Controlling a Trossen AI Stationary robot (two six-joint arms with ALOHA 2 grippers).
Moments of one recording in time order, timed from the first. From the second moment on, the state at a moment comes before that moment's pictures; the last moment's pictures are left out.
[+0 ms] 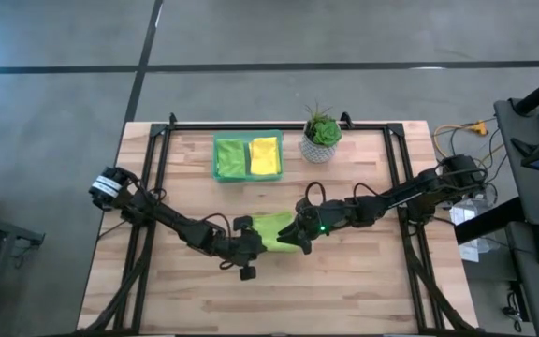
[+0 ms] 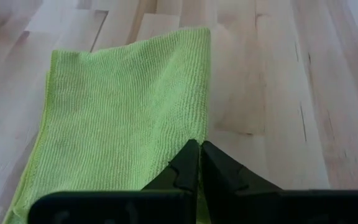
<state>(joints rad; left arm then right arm) -0.41 1.72 0.88 0.10 -0.37 -0.39 0.23 1.59 0.76 0.51 0.00 0.88</state>
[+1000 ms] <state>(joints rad) -0.41 1.72 0.89 0.10 -0.37 -0.39 0.24 1.59 0.75 0.51 -0.05 0.83</state>
